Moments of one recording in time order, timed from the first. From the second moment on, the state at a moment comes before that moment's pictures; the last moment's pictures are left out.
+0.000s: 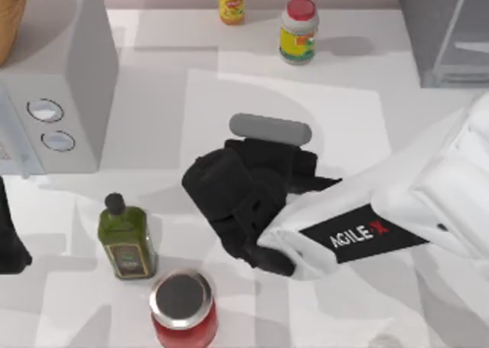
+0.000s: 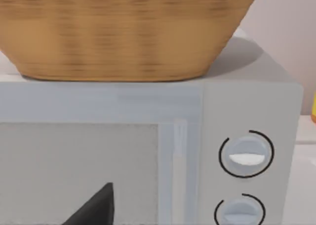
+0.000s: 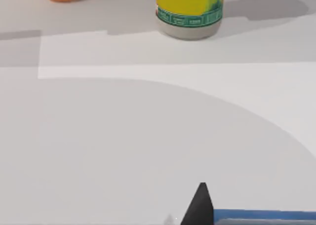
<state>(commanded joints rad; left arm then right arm) 0.00 0.00 0.00 0.00 0.00 0.00 0.90 2.25 1.18 0.42 1.05 0.58</state>
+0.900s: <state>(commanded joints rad) 0.00 0.00 0.00 0.00 0.00 0.00 0.76 2.08 1.06 0.48 0.89 0.48</state>
